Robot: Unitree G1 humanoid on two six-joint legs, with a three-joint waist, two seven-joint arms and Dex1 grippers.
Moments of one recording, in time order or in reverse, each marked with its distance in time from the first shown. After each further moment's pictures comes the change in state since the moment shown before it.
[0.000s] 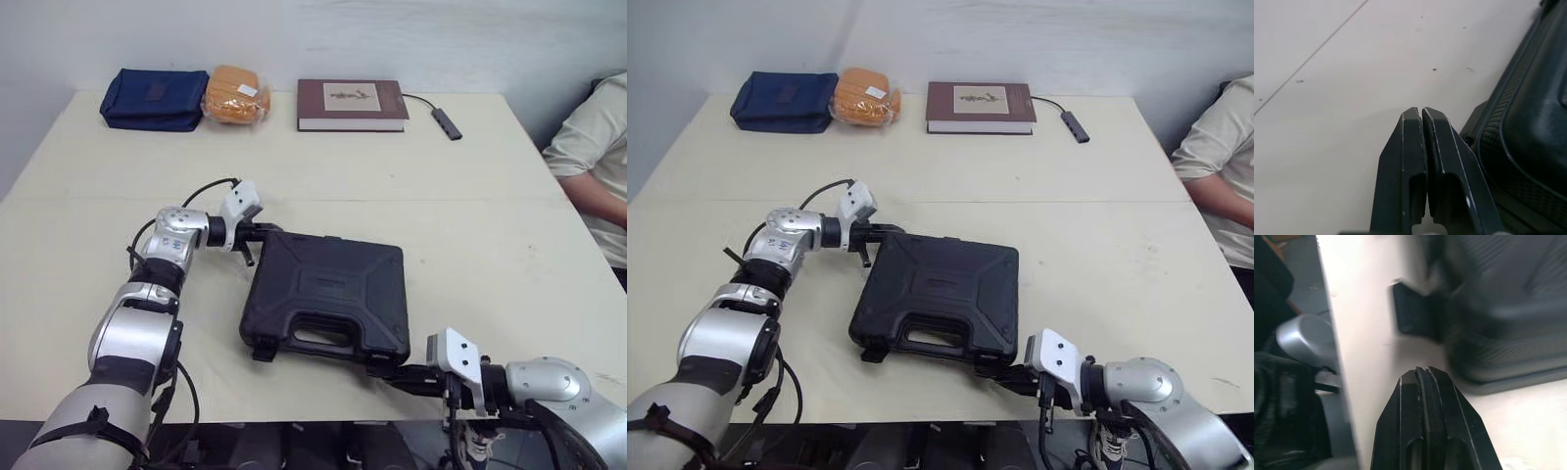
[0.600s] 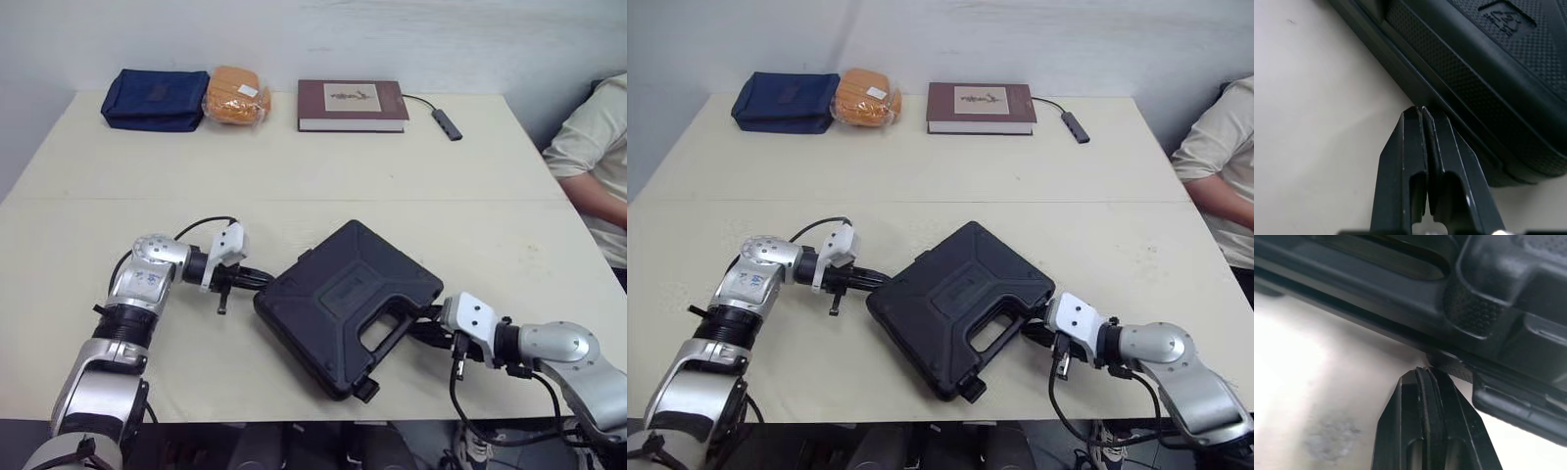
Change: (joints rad) left arm 0.334 0.118 -0.002 -0.559 -0.090 0.197 -0.302; right arm -0.171 -0.001 -0.032 0.247 -0.153 -0.109 -0.006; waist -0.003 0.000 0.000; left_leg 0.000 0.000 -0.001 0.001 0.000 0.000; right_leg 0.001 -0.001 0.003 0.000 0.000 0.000
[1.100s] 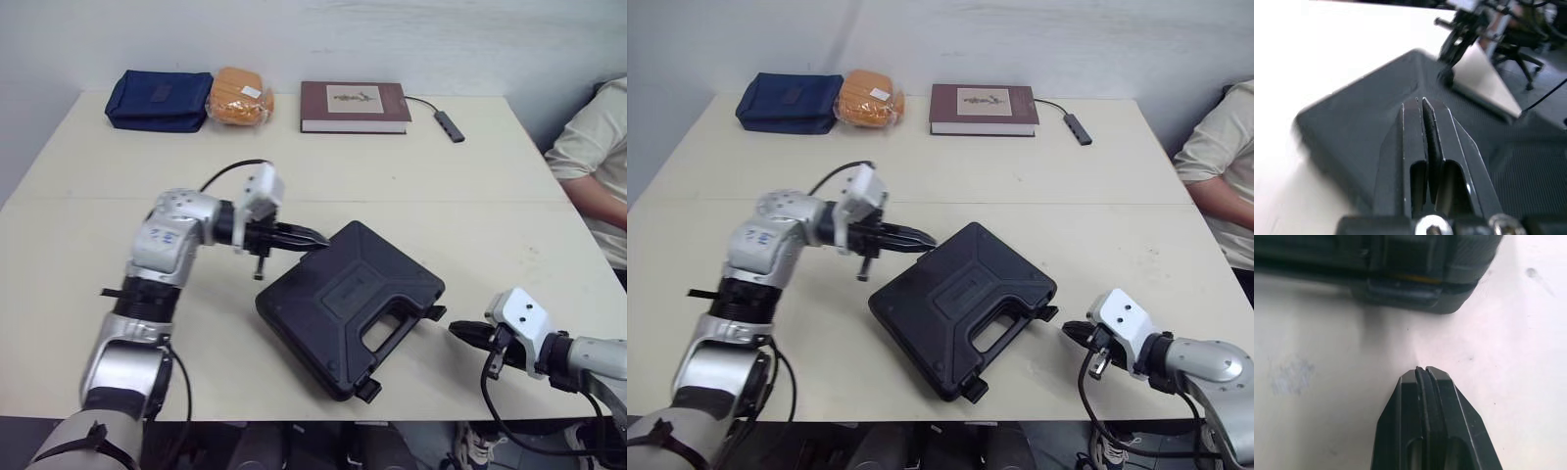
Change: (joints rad) left arm -0.179 -0.181 -0.050 -0.302 -0.165 0.287 0.059; right arm 0.199 0.022 -0.296 -0.160 0.111 0.261 -0.118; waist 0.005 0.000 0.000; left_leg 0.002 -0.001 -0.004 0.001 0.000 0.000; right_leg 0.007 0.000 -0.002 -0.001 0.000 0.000
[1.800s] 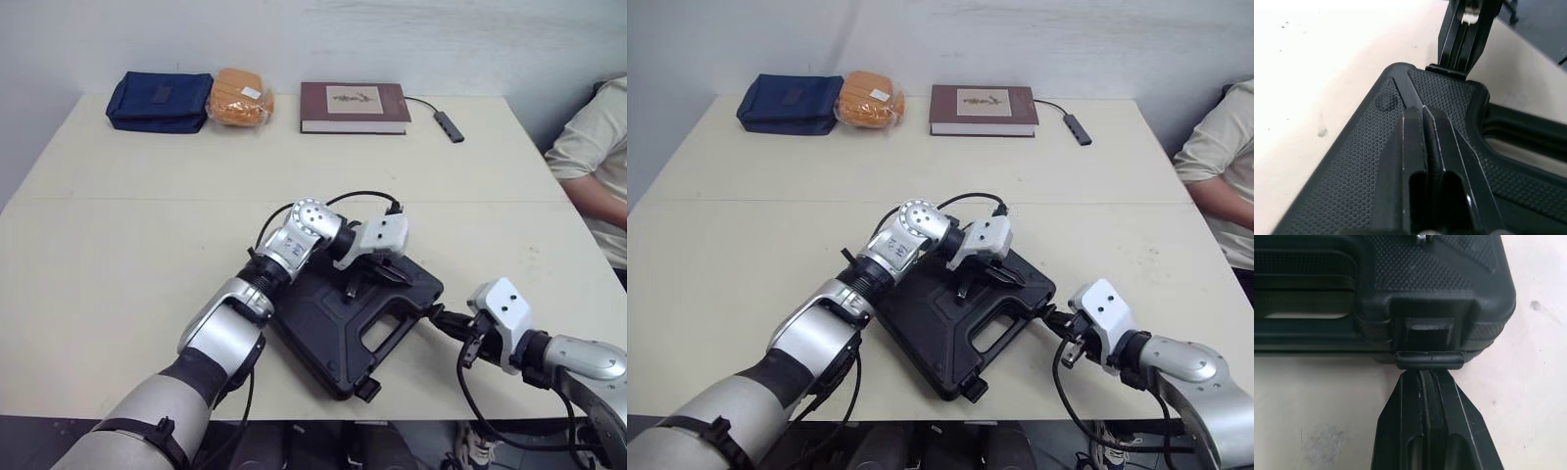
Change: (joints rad) left arm -0.255 -0.345 -0.259 0.646 0.332 -0.583 0.097; right arm -0.072 0.069 0.037 -0.132 0.057 0.184 -0.129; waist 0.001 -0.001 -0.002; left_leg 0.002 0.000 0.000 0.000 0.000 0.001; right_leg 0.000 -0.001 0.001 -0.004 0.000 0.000
